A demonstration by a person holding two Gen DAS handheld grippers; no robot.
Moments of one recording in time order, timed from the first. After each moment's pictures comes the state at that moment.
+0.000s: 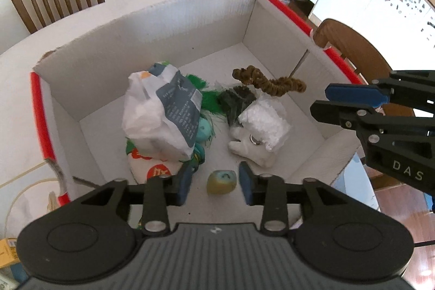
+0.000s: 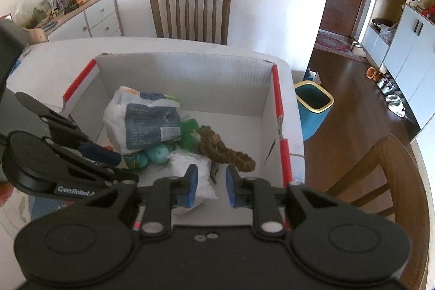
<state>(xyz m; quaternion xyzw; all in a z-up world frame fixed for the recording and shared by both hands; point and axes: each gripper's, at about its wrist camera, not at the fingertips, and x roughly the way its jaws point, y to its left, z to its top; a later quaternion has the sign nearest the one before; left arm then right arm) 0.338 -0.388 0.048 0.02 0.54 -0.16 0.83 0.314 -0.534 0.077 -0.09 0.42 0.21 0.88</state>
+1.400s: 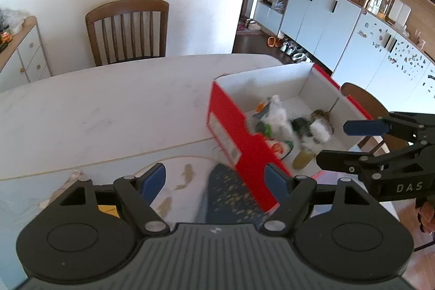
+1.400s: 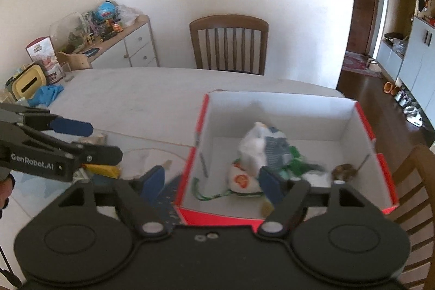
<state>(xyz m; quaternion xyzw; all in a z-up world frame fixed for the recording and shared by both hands) 0.218 -0.195 0.126 -0.02 0.41 -0.11 0.91 0.224 -0.392 0.125 -0.04 0.38 0.24 0.89</state>
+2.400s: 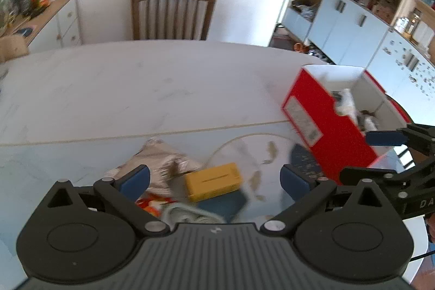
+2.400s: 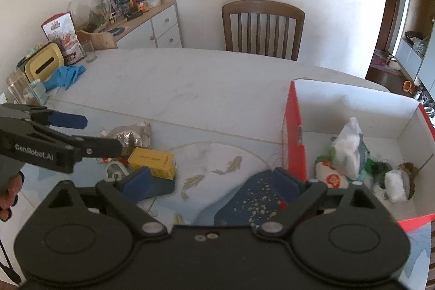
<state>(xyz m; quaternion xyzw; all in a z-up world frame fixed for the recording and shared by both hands) 0.199 -0.057 0.084 -0.07 0.42 -0.06 0.90 0.210 -0.274 0.096 -0.06 0.40 0.26 0.88</state>
